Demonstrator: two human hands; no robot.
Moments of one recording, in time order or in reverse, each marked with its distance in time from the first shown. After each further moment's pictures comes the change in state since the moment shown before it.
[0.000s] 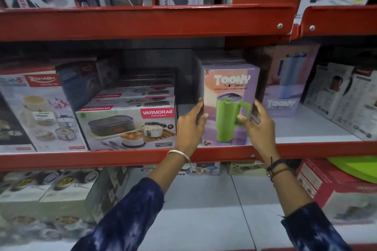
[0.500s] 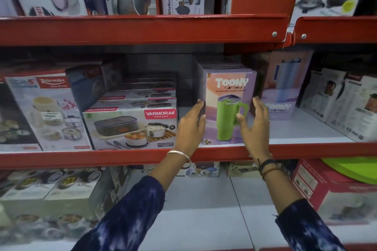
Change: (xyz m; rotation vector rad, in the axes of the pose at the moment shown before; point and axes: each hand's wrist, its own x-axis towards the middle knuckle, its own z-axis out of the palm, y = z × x) left_hand -0.010 0.019 -0.015 0.059 -0.033 0.095; right_hand -0.011 -0.014 0.009 -0.398 0.131 -0.129
